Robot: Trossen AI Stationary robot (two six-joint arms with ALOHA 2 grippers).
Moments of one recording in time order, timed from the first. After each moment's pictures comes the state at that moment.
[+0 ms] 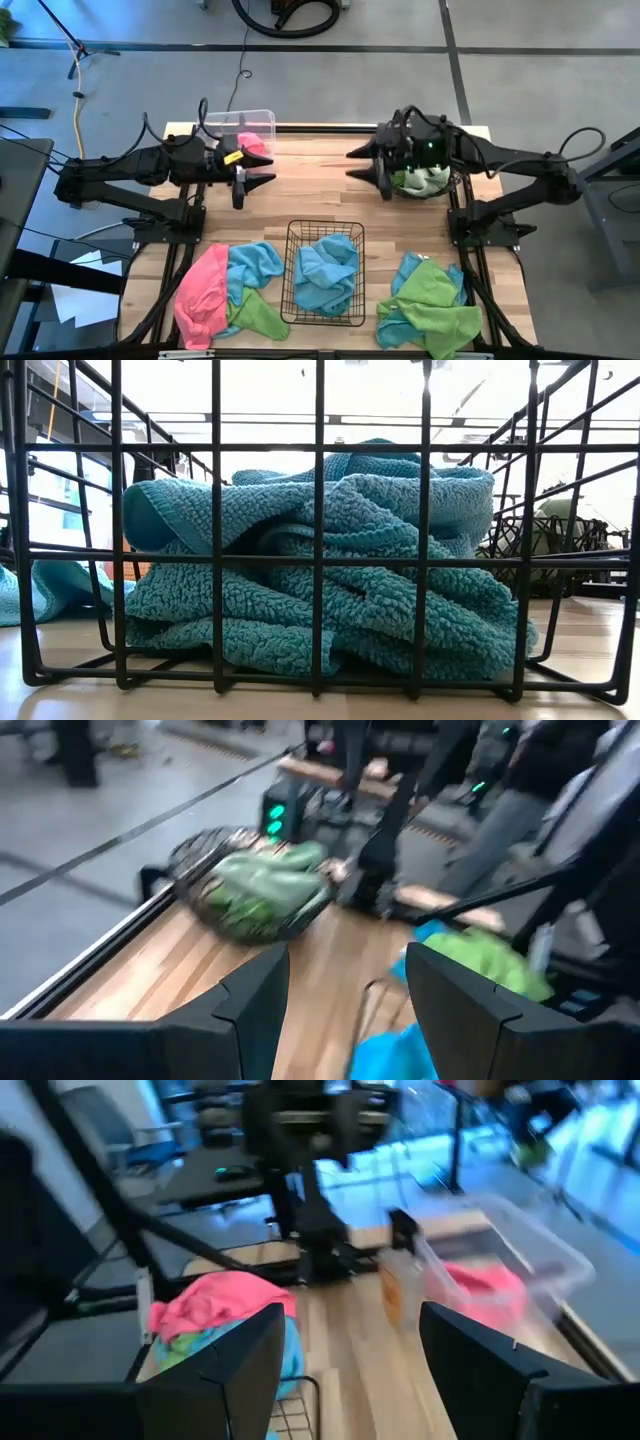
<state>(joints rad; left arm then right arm) 0.00 0.91 1.07 -0.40 -0.19 -0.26 -0.13 1.23 1.31 -0.33 -0.14 0.12</state>
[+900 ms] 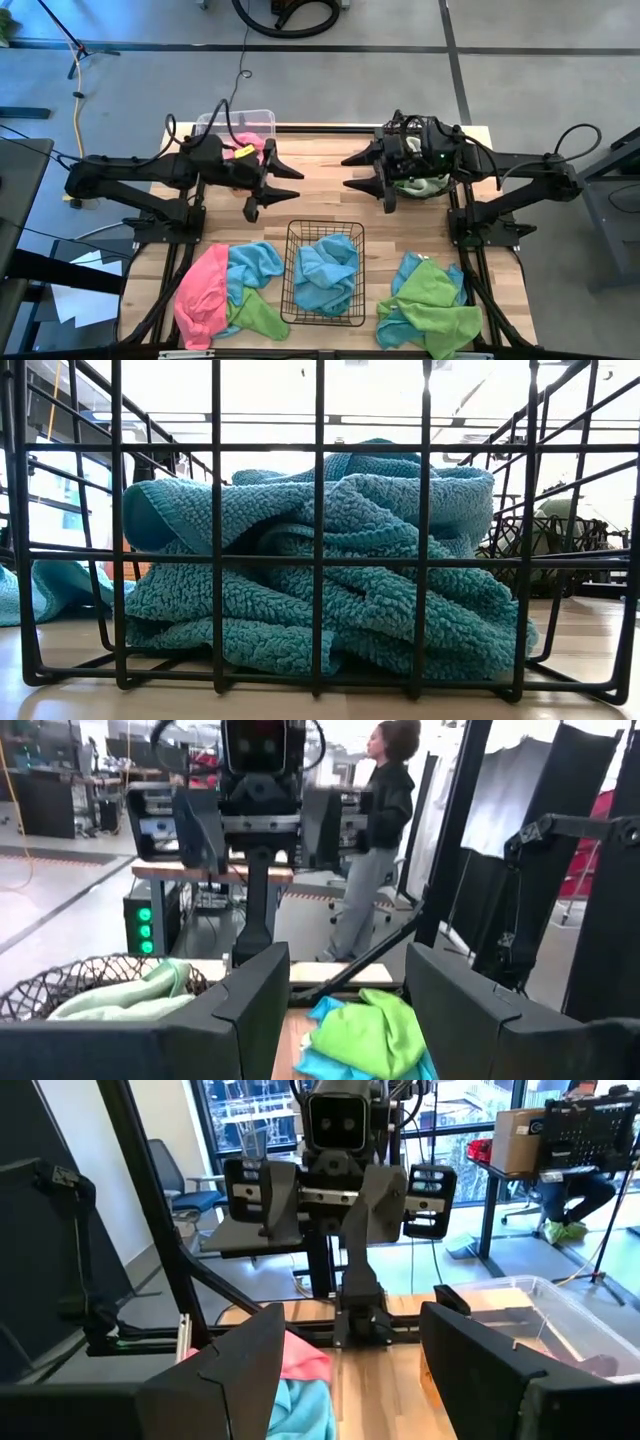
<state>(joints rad) 0.00 1.10 1.07 0.06 0.15 -0.10 -0.02 1.23 1.31 -0.15 -0.11 0.08</state>
